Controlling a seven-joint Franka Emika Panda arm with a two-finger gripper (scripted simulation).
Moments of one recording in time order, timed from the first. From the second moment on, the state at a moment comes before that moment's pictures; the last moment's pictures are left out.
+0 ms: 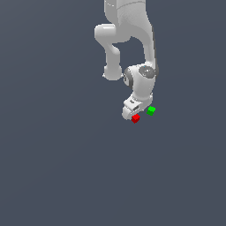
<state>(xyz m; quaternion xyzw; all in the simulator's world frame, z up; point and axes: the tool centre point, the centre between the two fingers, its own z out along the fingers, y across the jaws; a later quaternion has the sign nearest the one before) -0.121 0.140 0.062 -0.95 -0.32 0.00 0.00</state>
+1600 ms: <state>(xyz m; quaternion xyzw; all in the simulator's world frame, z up) -0.123 0.139 0.034 -0.95 -0.32 0.00 0.00</state>
